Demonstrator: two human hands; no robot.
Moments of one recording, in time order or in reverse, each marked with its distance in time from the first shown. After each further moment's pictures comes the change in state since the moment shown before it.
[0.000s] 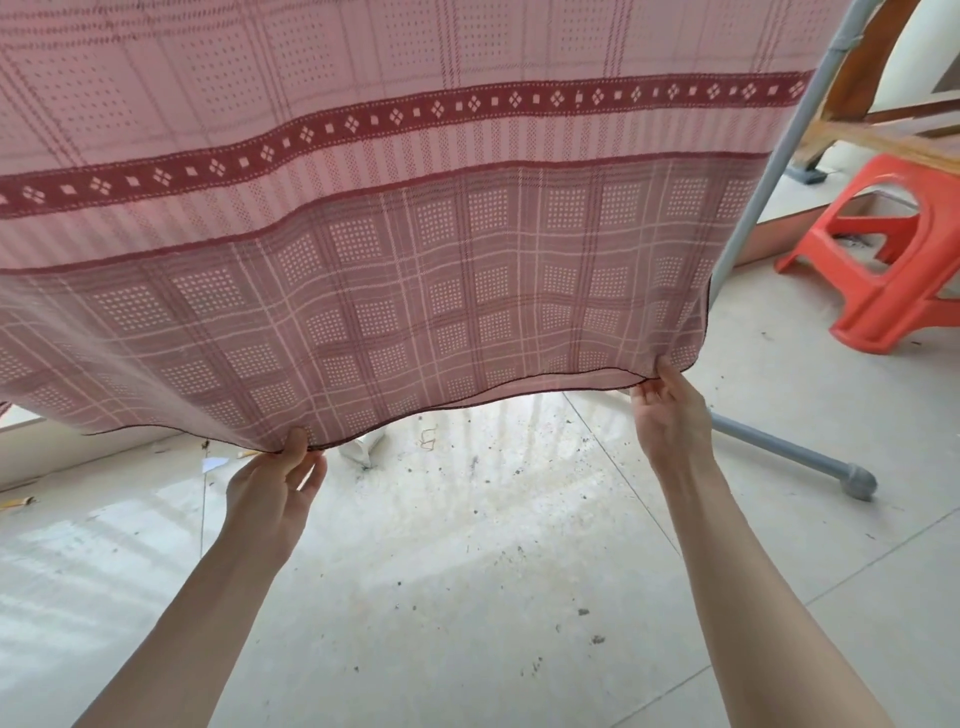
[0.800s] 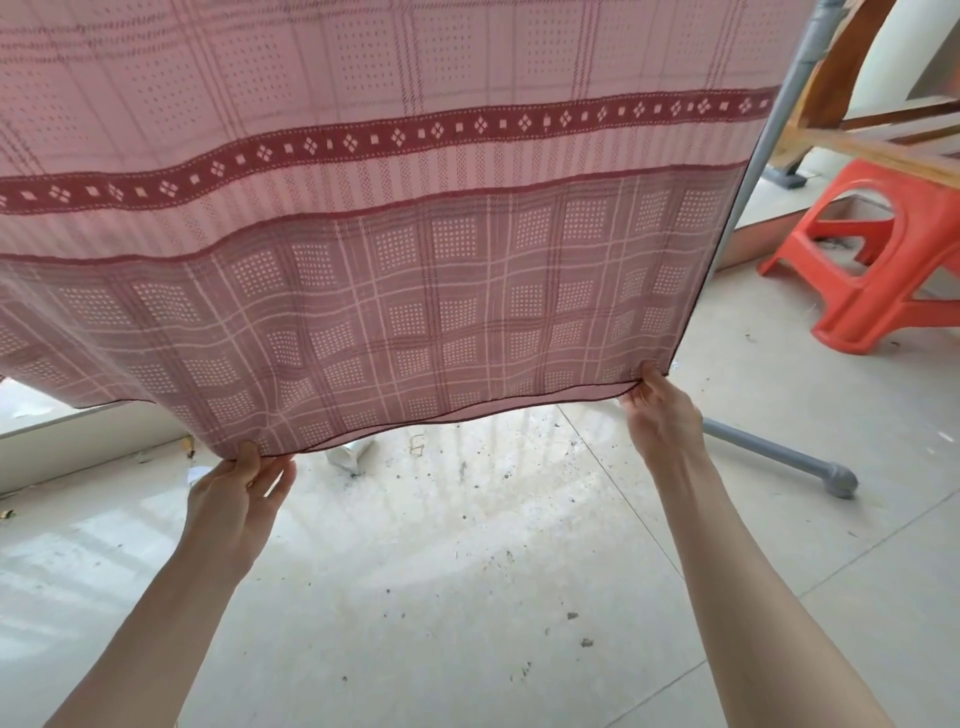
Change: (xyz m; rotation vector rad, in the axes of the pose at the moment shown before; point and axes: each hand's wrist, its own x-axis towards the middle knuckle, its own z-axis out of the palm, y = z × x) left_hand 0.005 0.010 -0.008 0.011 0.013 0.045; right_hand 0.005 -0.011 0.001 -0.080 0.064 0.047
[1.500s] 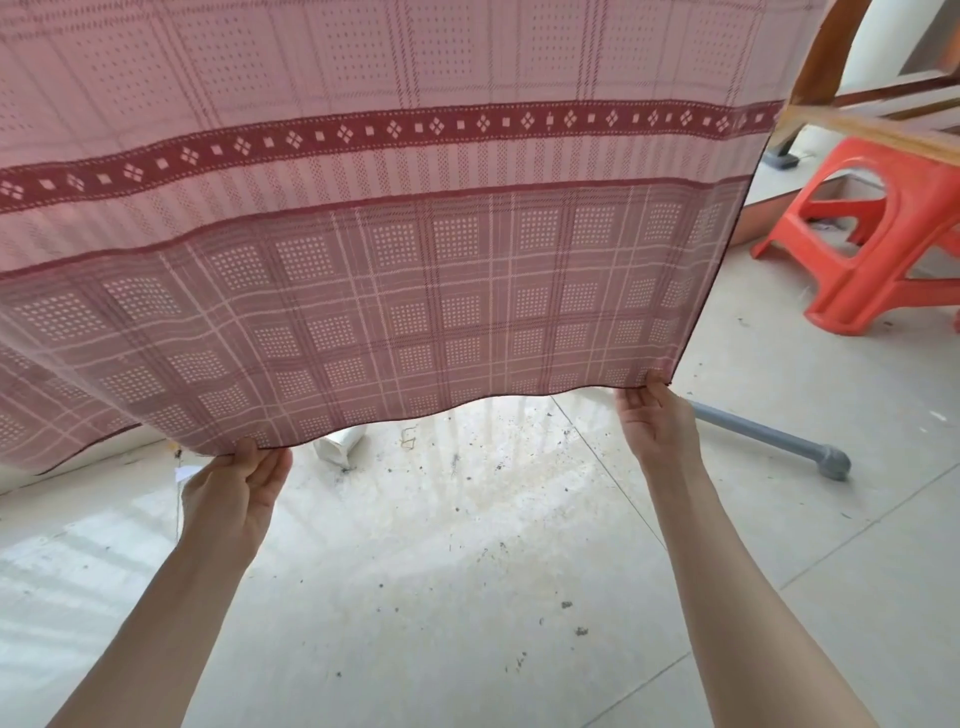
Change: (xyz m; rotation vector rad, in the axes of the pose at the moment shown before) left_hand 0.005 -0.010 0.012 0.028 0.075 0.010; right_hand -0.006 0.004 -0.021 0.138 -0.099 0.000
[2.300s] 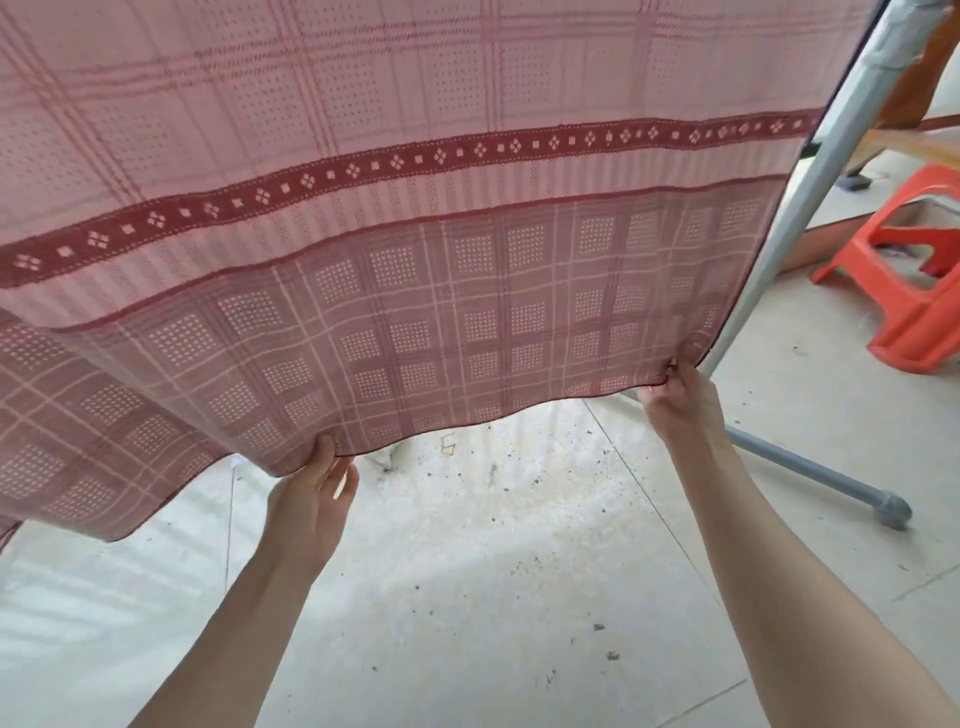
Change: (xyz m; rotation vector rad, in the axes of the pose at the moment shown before) left_hand -0.017 -0.004 0.003 -0.166 -0.123 -0.140; right_hand 0.044 0.009 0.036 -0.546 -0.012 0.110
